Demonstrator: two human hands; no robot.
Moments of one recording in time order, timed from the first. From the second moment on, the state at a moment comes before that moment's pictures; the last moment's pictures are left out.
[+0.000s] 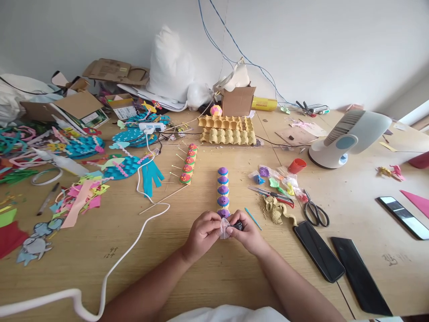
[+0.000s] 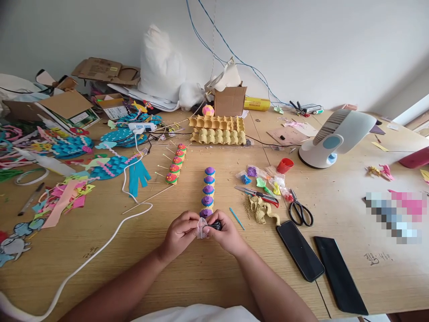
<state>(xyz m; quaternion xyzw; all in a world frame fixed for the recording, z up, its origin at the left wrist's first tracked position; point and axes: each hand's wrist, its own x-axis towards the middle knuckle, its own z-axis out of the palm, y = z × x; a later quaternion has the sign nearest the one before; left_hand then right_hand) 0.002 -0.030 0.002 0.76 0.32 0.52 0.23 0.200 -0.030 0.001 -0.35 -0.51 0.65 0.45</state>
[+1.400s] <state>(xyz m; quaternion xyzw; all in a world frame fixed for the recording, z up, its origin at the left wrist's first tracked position) -0.001 -0.036 0.001 0.74 0.34 0.53 0.21 0.197 -0.034 0.004 -0.35 -0.44 0.74 0.38</state>
